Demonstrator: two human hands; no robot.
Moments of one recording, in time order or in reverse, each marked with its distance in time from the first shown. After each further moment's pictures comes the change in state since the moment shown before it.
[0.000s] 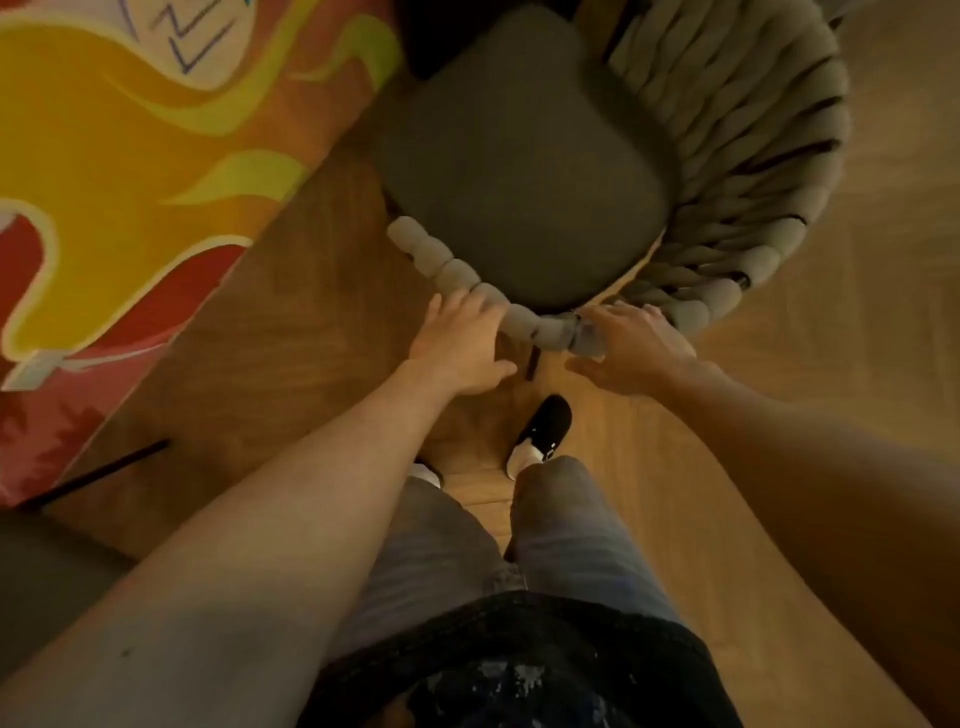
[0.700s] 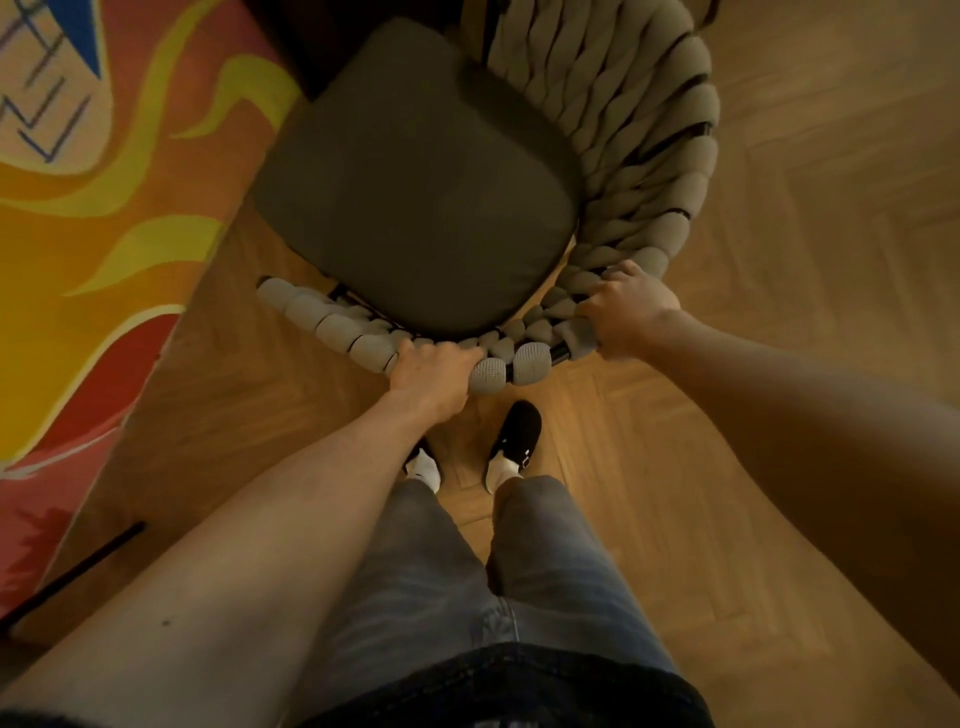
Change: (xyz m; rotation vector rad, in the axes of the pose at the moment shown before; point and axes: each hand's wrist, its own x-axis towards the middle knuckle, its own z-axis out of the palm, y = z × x) left_hand 0.086 0.059 0.039 0.297 -0.148 0.095; right_hand 0.039 0.130 -0.012 -0.518 -0.116 0.015
